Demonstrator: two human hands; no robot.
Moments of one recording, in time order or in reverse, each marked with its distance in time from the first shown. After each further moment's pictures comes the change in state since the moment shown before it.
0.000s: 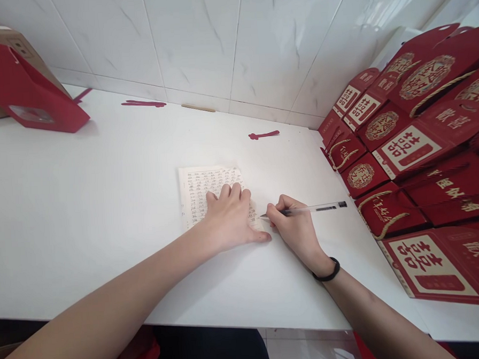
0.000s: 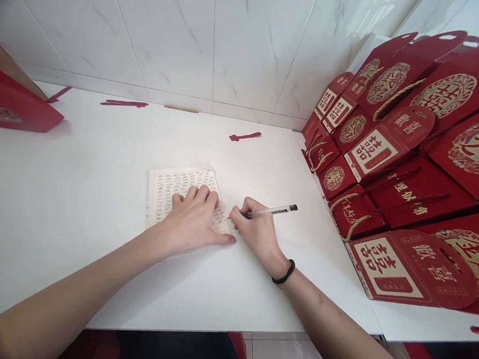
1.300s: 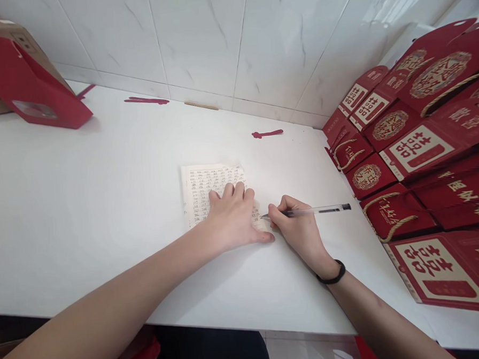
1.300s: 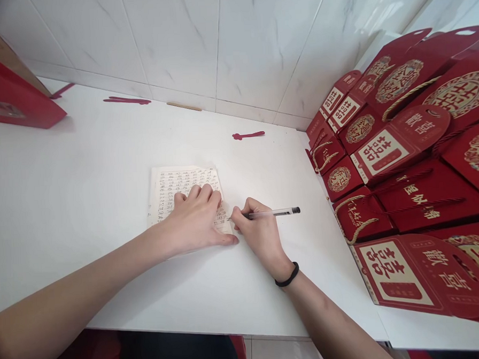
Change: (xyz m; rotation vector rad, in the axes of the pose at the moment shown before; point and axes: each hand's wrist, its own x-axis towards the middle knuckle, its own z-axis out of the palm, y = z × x) left_hand -0.001 0.000 0.001 0.005 0.056 0.036; right_hand -0.001 0.000 -0.001 -0.009 -0.055 0.013
